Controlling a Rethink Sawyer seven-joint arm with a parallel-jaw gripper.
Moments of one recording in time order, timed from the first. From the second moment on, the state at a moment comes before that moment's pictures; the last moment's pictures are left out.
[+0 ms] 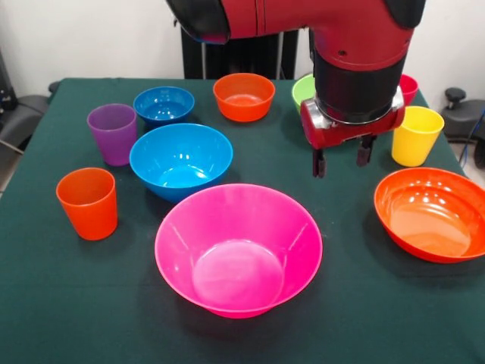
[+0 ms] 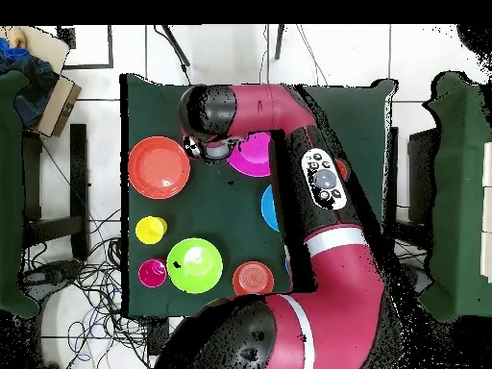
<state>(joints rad) -0.37 -0.45 0.51 1.17 -0.37 1.17 1.65</state>
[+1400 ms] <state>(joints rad) -0.40 -0.43 0.51 1.17 -0.37 1.17 1.65</state>
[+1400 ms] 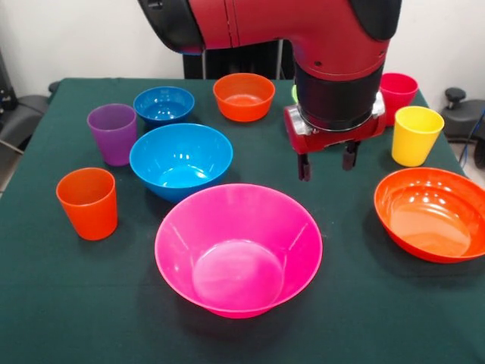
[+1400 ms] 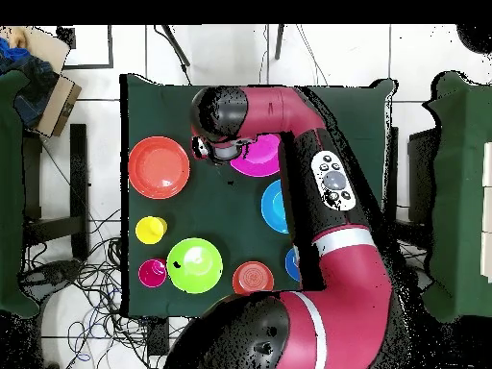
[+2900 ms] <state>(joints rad) -0.43 -0.41 0.51 1.17 -0.37 1.17 1.65</state>
